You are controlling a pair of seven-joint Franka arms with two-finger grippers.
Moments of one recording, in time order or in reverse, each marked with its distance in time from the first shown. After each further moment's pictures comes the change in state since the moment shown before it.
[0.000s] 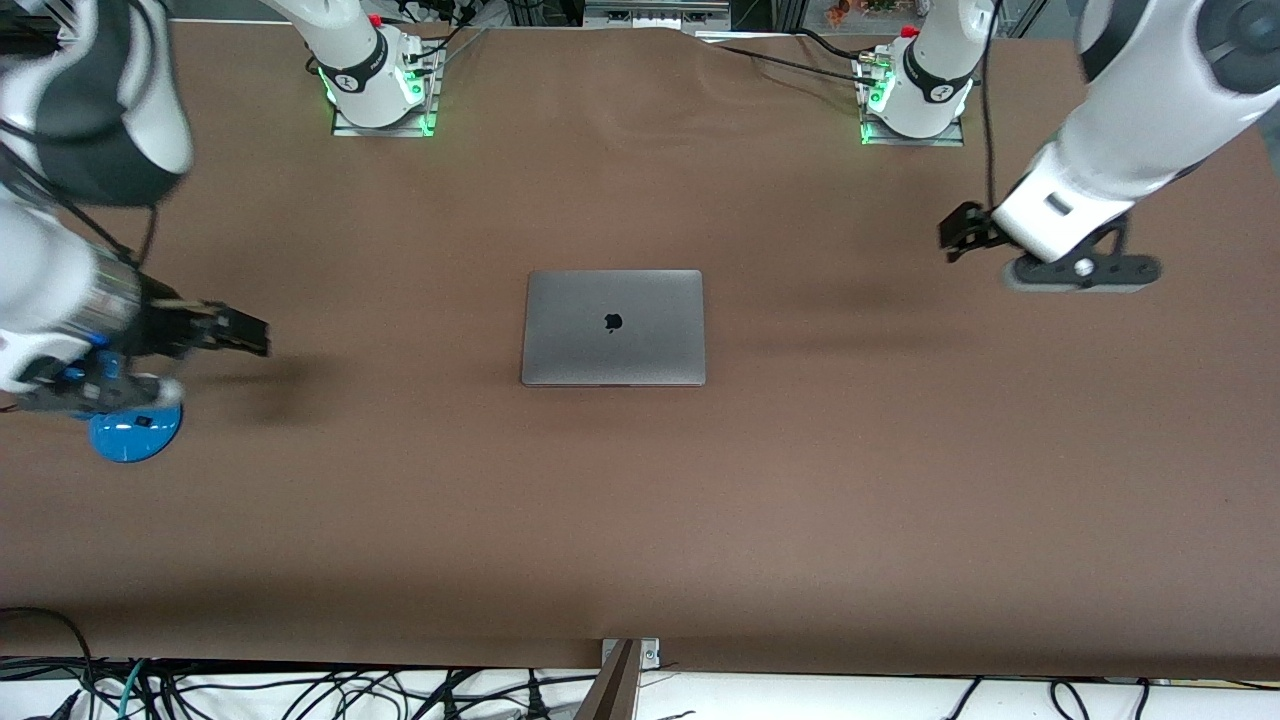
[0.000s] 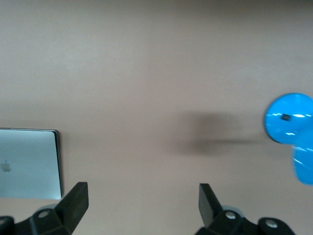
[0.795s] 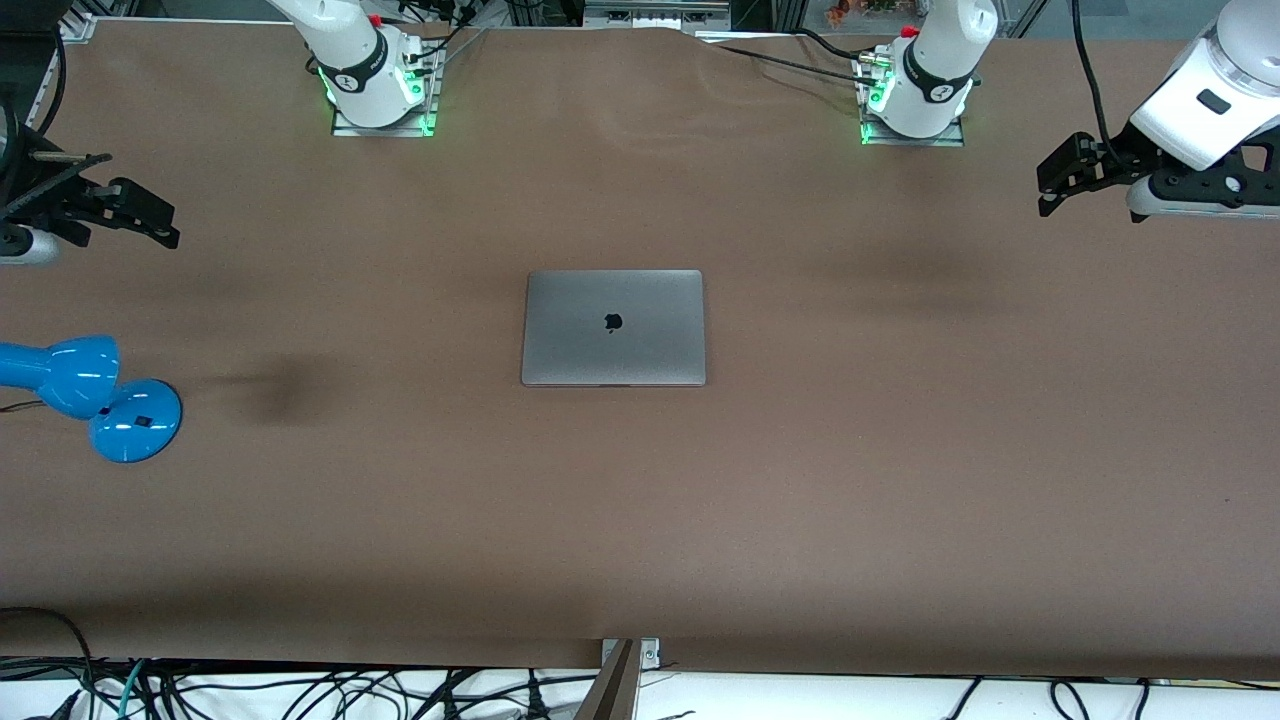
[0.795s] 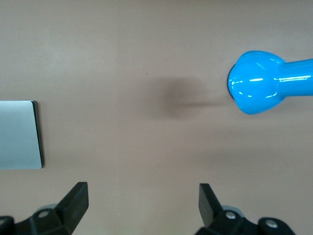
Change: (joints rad) left arm -0.007 -0.105 0.095 -0.002 -0.005 -0.021 0.124; right arm -0.208 -0.306 0.184 -0.309 -0.097 0.012 -0.008
